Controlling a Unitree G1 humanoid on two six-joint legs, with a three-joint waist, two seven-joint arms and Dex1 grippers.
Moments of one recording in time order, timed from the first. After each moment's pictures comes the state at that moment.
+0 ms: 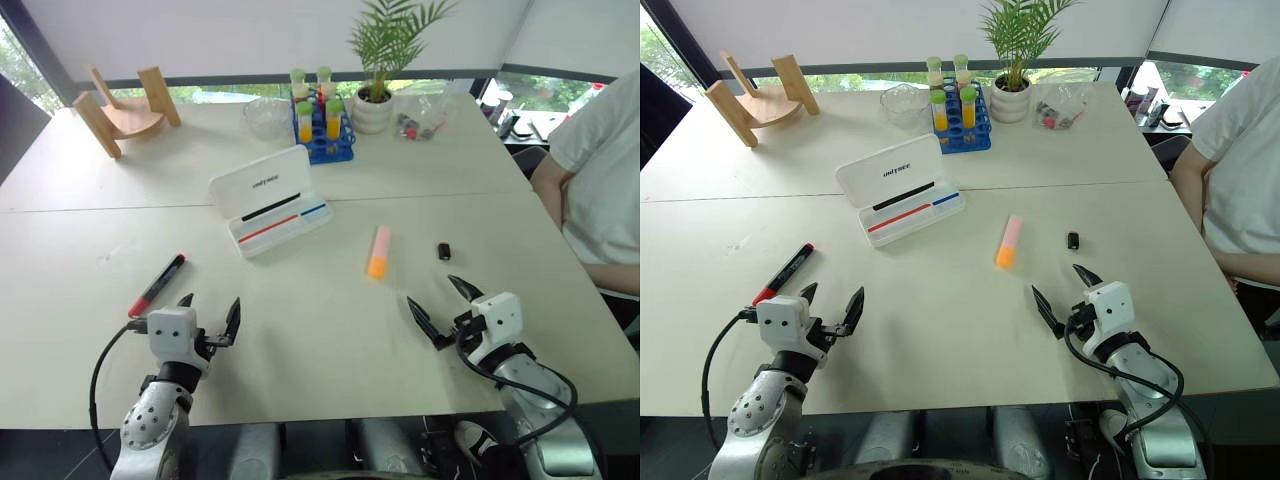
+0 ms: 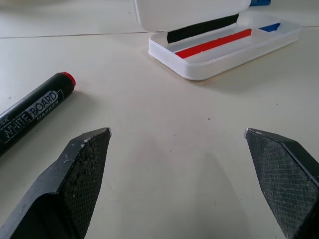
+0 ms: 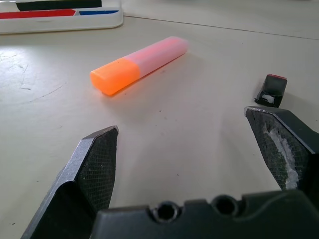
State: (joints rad) left arm 0.40 0.15 0.09 -0.46 -0.19 0.13 -0.20; right arm 0.25 -0.38 -0.11 -0.29 0.14 0.04 0.45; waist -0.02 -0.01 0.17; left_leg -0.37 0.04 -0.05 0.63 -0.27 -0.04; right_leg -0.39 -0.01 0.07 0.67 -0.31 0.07
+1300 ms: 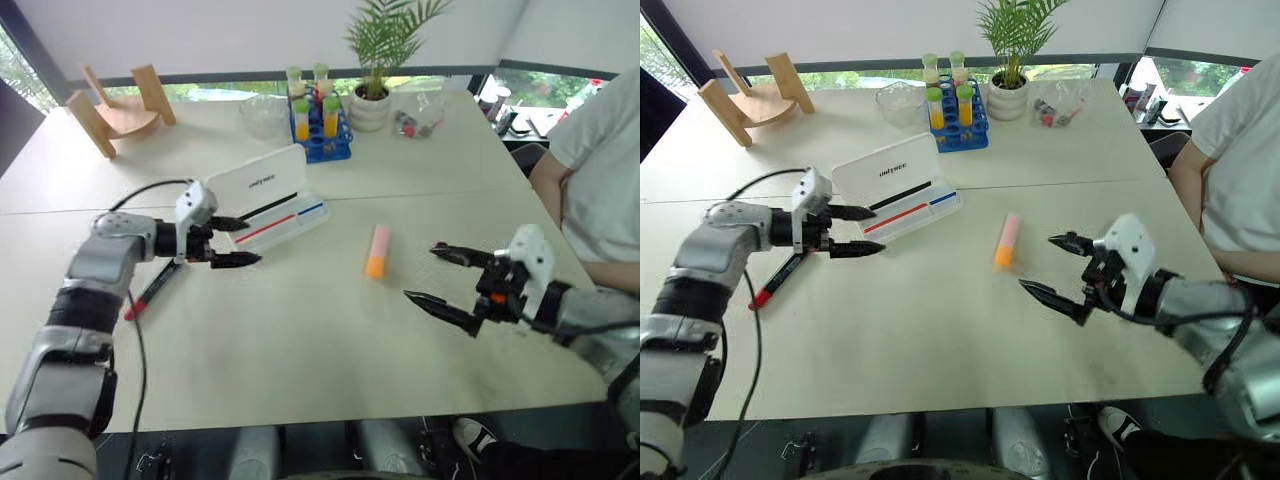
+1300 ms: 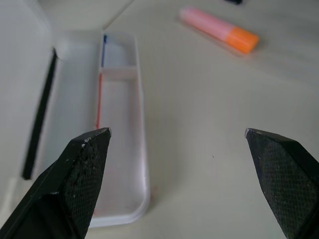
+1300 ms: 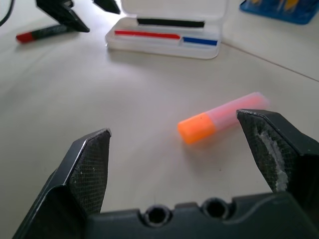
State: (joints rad) left arm -0.74 0.70 -0.16 0.56 -0.30 0.29 -1.37; right arm -0.05 -0.96 -0.25 -0.62 0.70 0.74 0.77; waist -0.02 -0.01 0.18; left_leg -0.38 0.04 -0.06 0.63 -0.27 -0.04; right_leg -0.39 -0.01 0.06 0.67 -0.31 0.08
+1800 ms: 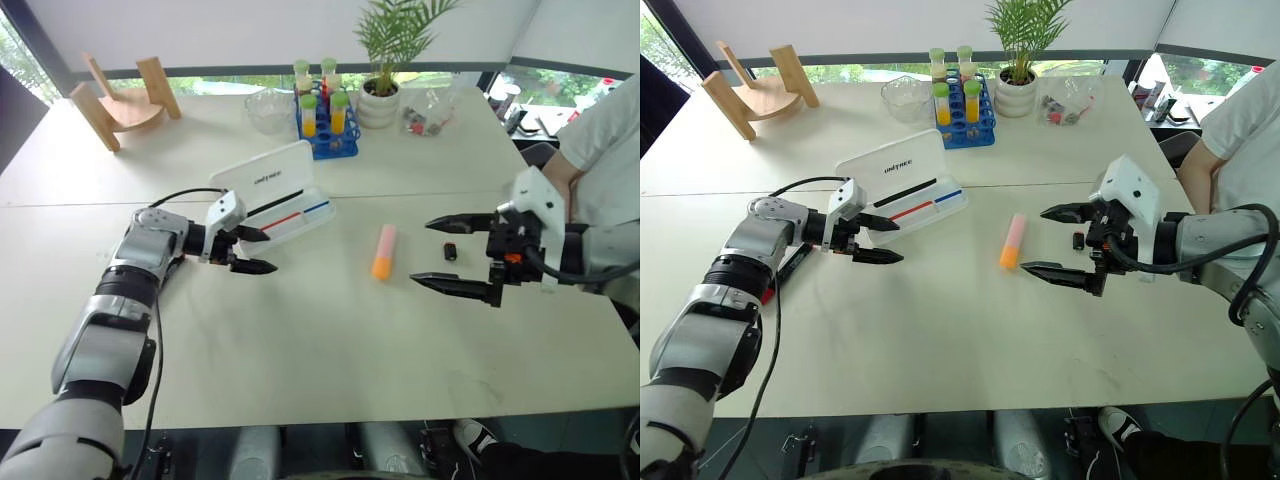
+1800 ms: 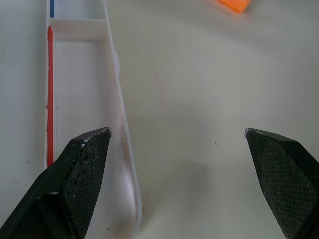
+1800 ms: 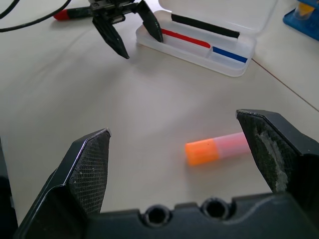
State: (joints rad) left arm -0.86 0.57 -0.20 0.83 -0.15 0.13 -1.41; right arm -0.34 -1.09 -0.18 -0.55 0.76 0.84 0.91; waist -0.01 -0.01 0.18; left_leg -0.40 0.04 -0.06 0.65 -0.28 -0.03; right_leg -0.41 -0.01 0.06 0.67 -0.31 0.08
